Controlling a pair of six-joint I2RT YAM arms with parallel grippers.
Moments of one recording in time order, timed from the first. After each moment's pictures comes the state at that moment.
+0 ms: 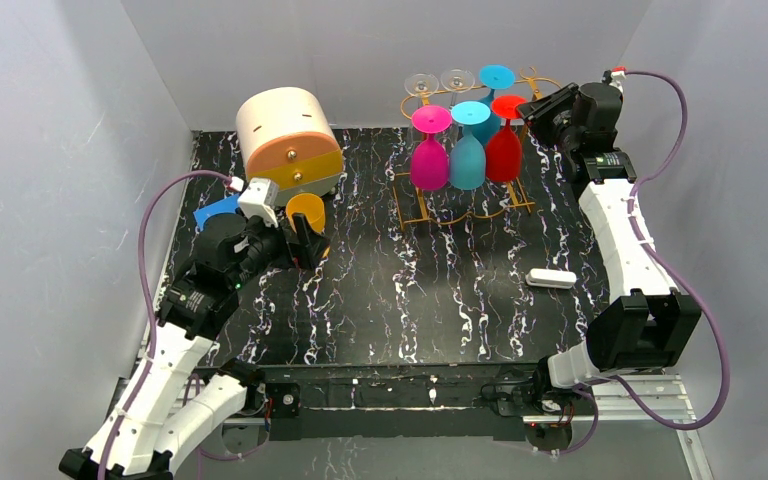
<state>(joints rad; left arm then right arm) -0.41 0.74 0.92 -0.54 0.13 -0.31 0.07 1.47 1.49 -0.27 -0.08 0.91</state>
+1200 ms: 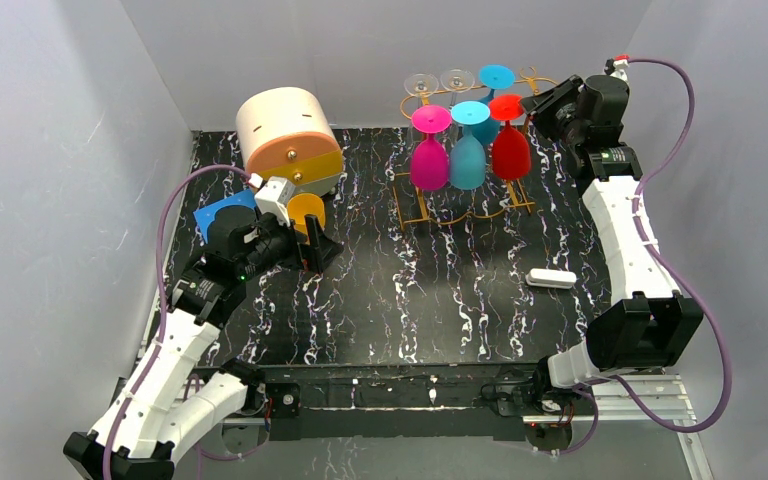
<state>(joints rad) -0.41 0.81 0.92 -0.52 0.29 -0.31 0.07 1.47 1.55 -0.31 -0.10 0.84</state>
